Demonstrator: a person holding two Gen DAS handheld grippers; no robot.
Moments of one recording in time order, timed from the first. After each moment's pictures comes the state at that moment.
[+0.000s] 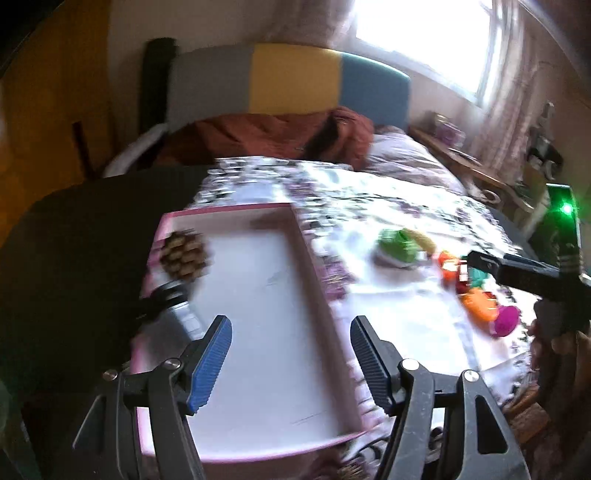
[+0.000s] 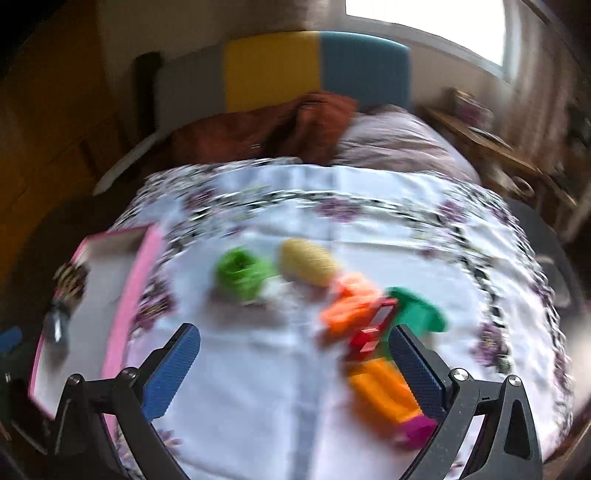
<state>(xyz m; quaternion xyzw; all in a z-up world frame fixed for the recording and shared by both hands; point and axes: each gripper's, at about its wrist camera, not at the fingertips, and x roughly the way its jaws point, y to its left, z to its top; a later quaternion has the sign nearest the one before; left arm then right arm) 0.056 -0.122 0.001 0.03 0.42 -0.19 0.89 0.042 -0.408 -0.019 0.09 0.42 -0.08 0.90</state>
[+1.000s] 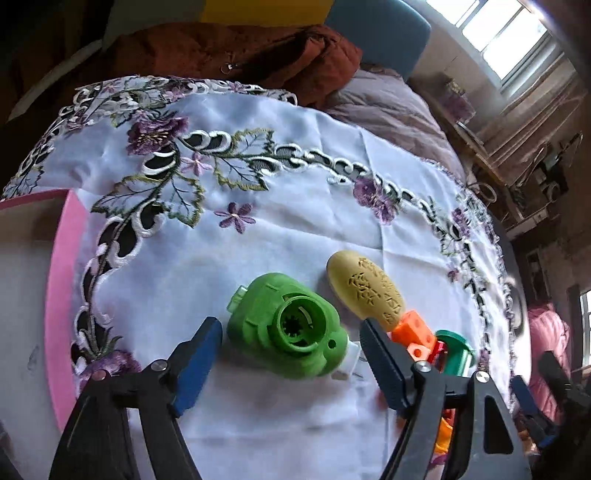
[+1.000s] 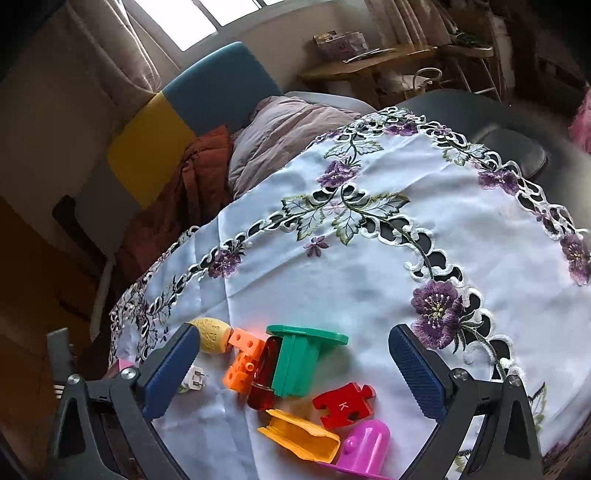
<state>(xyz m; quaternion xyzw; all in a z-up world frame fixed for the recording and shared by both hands) 0.200 -0.315 -0.086 -0.05 0.56 -0.20 0.80 0.011 -0.553 -0.043 0.36 0.35 -0.17 0.85</state>
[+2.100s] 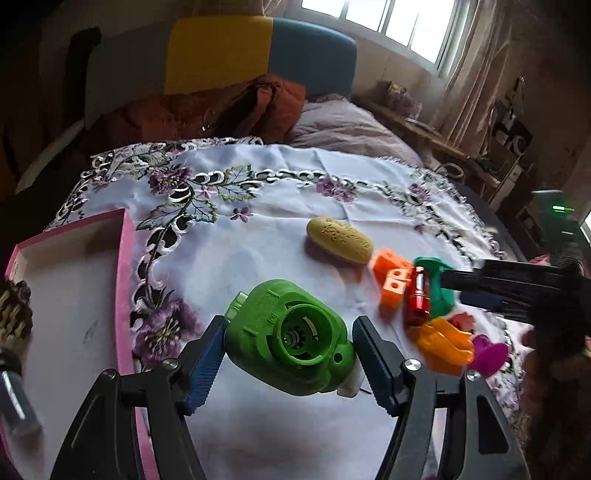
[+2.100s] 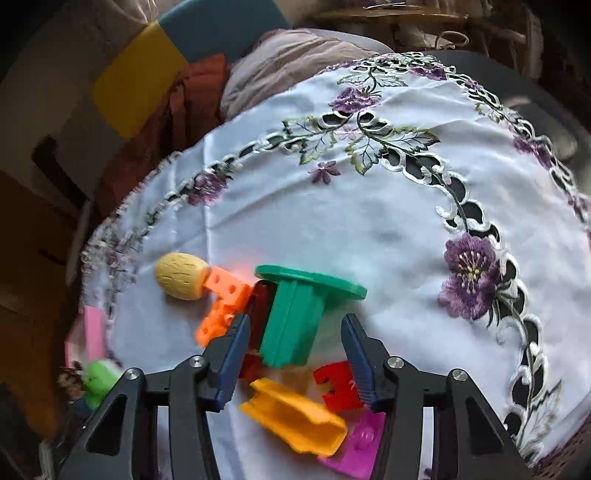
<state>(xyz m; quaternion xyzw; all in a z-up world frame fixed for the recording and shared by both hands) 0.107 -0.272 -0.054 0.03 0.44 -0.27 0.86 0.053 -0.536 -0.088 0.32 0.48 -0.14 0.81</state>
